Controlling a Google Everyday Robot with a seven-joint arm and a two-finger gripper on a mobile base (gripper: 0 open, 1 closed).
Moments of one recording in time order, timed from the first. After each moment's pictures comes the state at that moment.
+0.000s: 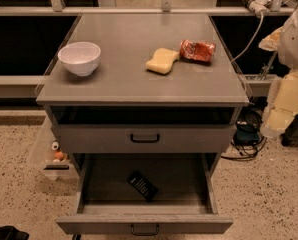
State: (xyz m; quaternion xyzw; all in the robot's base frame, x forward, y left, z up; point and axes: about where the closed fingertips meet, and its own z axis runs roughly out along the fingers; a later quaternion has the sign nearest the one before) arm 0.438 -0.217 0.976 -0.60 0.78 -0.03 0.16
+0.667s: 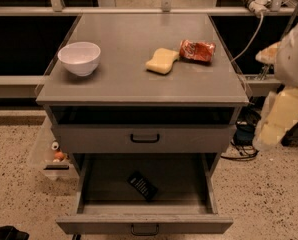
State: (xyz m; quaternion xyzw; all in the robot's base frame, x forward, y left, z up) arm 0.432 -0.213 0.957 -0.59 0.78 -0.02 0.18
